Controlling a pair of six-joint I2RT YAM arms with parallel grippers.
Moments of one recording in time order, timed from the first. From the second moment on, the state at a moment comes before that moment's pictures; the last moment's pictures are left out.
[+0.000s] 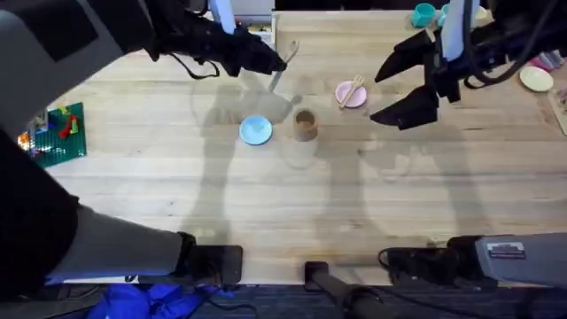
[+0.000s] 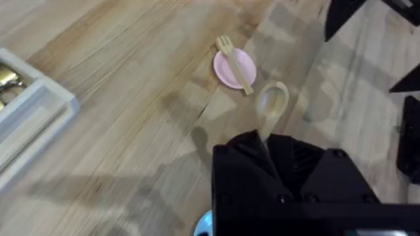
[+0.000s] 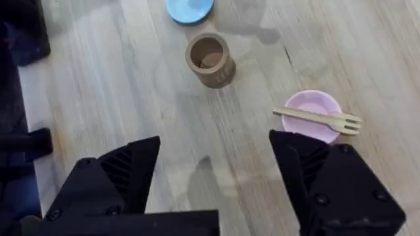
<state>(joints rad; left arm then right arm) -0.06 1.62 1.20 -0.61 0.93 0.54 0.01 1.56 1.31 -1.19 -0.76 -1.15</state>
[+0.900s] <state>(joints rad) -0.06 1.77 1.20 -0.61 1.37 0.83 0.01 1.56 1.31 -1.17 -0.79 -1.18</state>
